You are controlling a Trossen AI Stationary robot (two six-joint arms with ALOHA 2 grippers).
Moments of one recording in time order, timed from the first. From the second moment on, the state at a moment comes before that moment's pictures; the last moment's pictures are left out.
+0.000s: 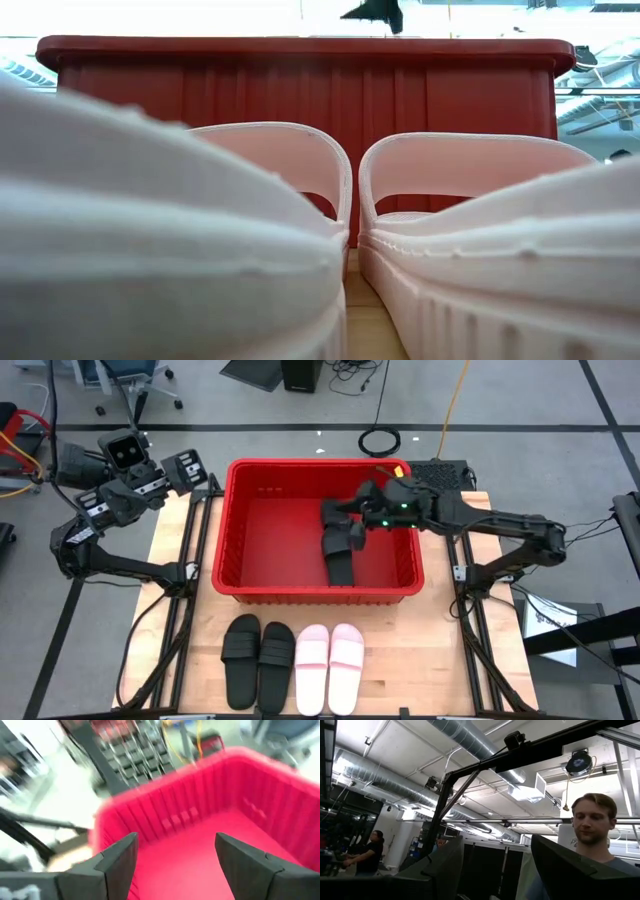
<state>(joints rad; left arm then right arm) 0.26 1.04 1.52 0.39 0.72 -0.89 -0.18 1.37 1.36 -0.29 0.00 0.33</state>
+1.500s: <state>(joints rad) -0.43 1.32 1.52 0.17 0.13 -0.38 0.33 1.33 1.36 0.46 0.00 0.26</state>
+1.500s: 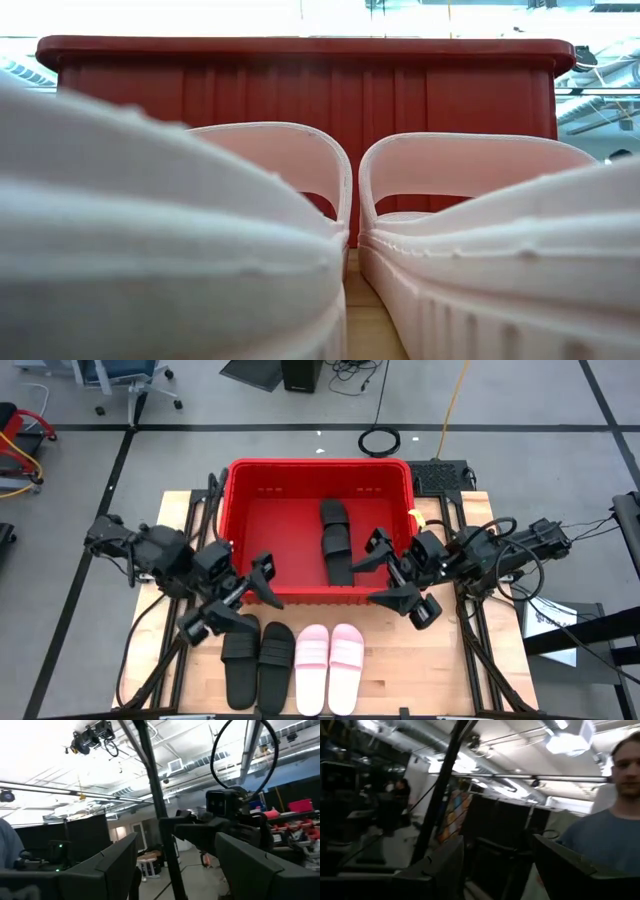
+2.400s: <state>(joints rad) -0.64 1.52 1.52 -0.48 -0.21 -0.36 0.39 1.33 1.36 0.39 0.06 0.25</state>
